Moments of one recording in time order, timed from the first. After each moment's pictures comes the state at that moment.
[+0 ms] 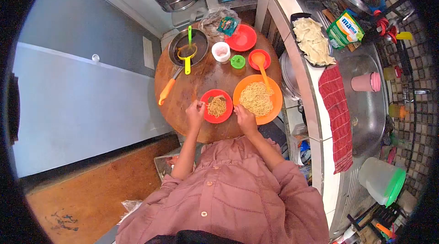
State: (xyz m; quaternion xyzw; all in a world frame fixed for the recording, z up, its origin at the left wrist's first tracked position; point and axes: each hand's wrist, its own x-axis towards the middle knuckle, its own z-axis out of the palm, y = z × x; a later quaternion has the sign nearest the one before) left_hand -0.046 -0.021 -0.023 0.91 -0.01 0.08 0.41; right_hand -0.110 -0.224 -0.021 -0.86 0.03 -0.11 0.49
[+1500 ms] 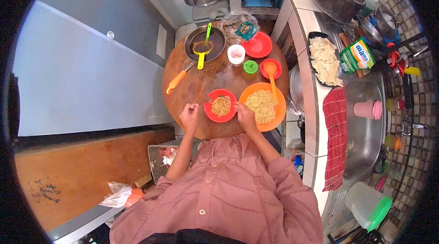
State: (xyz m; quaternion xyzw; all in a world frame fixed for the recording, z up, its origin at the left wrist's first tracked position) left_hand -0.078 0.004 -0.021 0.81 0.14 0.13 0.55; right_hand -0.081 -0.221 -0.031 -0.85 -0.06 -0.08 0.52
